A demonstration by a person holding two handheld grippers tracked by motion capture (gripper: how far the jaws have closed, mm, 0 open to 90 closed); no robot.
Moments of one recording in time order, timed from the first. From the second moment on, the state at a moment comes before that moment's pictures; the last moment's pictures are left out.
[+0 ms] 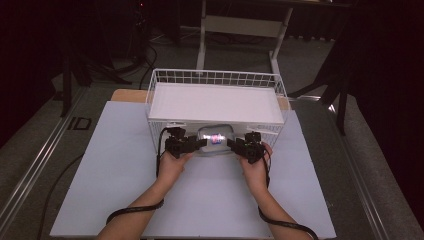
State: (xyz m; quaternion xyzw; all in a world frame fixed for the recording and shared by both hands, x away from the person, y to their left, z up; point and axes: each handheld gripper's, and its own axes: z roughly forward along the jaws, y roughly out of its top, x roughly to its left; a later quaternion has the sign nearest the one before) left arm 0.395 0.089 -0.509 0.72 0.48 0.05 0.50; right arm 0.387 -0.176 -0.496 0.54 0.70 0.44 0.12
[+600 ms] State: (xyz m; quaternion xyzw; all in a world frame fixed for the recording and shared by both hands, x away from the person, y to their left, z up) left arm 0.362 0.087 -0.497 0.73 0.47 0.11 0.48; right arm 0.362 -0.169 -0.488 0.50 0.72 0.46 0.15
